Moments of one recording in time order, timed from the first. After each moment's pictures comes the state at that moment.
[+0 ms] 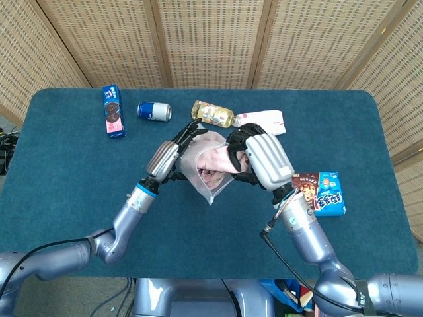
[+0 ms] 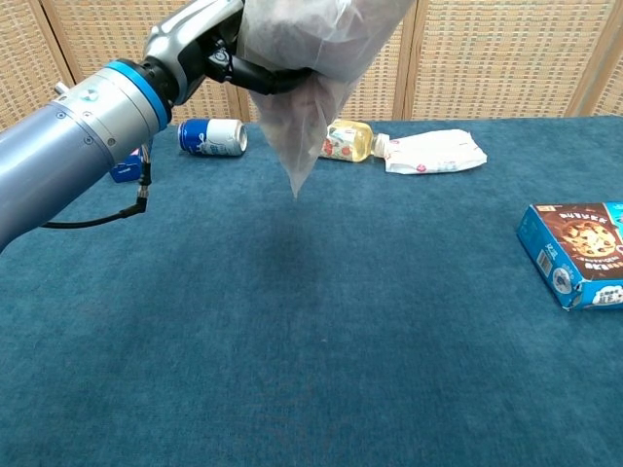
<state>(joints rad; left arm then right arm) -0.89 -1.73 -0.31 -1.24 1.41 1.16 -0.44 0.87 -1.15 0.44 -2.16 -0.89 1.25 -0.26</state>
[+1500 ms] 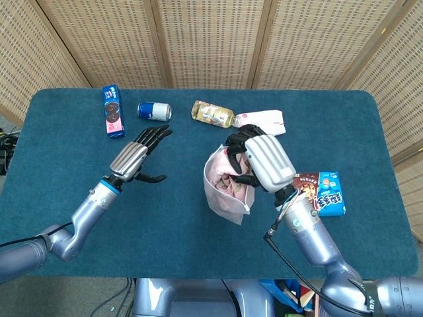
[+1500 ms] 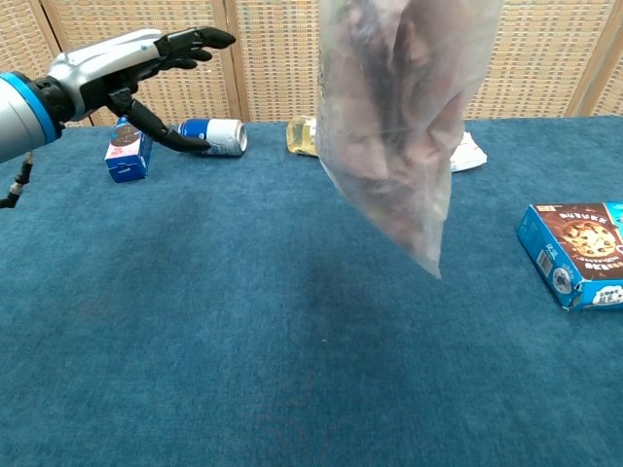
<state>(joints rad) -0.81 -1.48 -0.16 -1.24 1.47 1.06 -0.45 0.86 -1.09 0.45 -2.19 -0.91 1.19 -0.25</state>
